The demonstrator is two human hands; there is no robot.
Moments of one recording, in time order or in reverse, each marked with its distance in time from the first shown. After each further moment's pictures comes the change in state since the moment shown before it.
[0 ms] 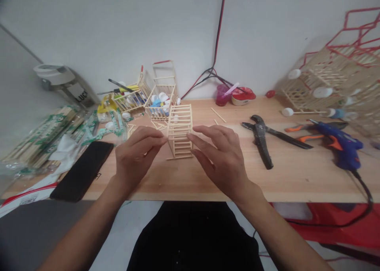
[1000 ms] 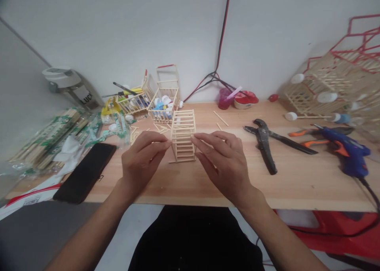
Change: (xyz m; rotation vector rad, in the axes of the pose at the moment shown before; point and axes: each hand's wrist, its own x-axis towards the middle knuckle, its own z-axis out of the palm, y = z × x) left_hand -0.006 0.000 0.005 0.020 0.034 -0.004; right_hand -0.003 0.001 0.003 0.037 0.026 0.022
